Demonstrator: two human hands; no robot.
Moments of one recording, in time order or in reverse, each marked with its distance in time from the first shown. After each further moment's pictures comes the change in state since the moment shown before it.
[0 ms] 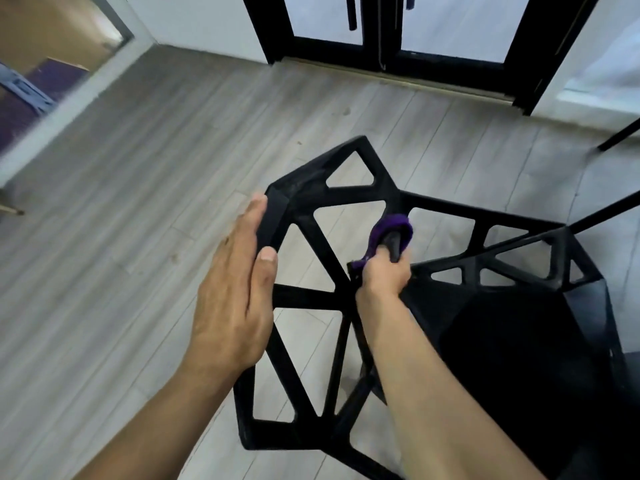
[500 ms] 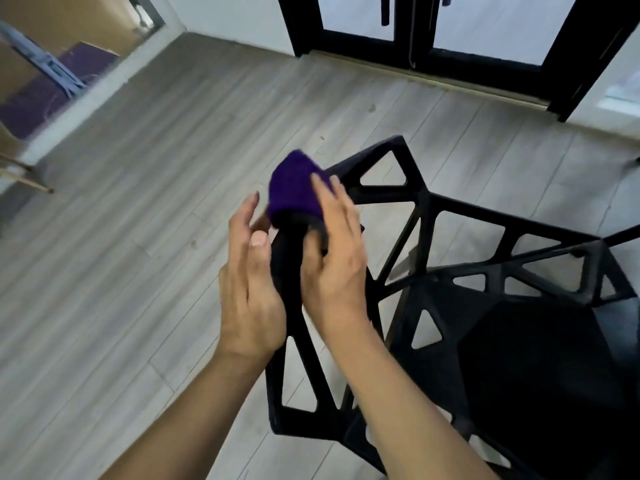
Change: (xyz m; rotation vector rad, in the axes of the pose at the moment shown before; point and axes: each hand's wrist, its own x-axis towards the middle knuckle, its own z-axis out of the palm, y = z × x) left_hand 0.001 -0.006 -0.003 -0.479 0.222 -0.137; right_hand -0.131 -0.025 0.015 -0.400 -0.702 -0.892
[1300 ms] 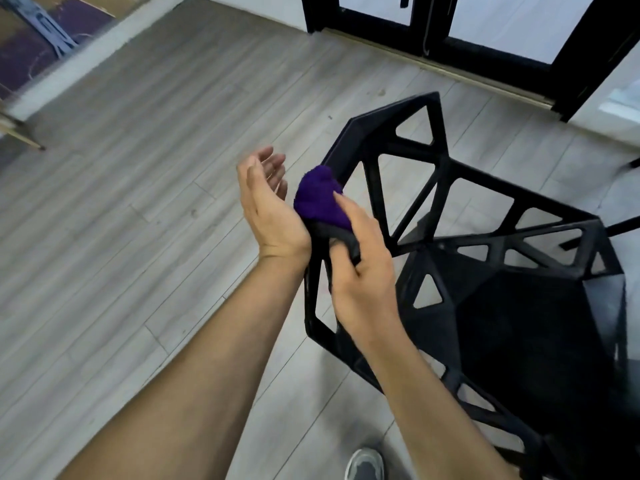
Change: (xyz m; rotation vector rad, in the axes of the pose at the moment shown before) left_hand 0.026 -0.018 0.000 -0.452 0.453 -0.313; right_hand -0.075 -0.014 -0.013 0.103 -0.167 0.186
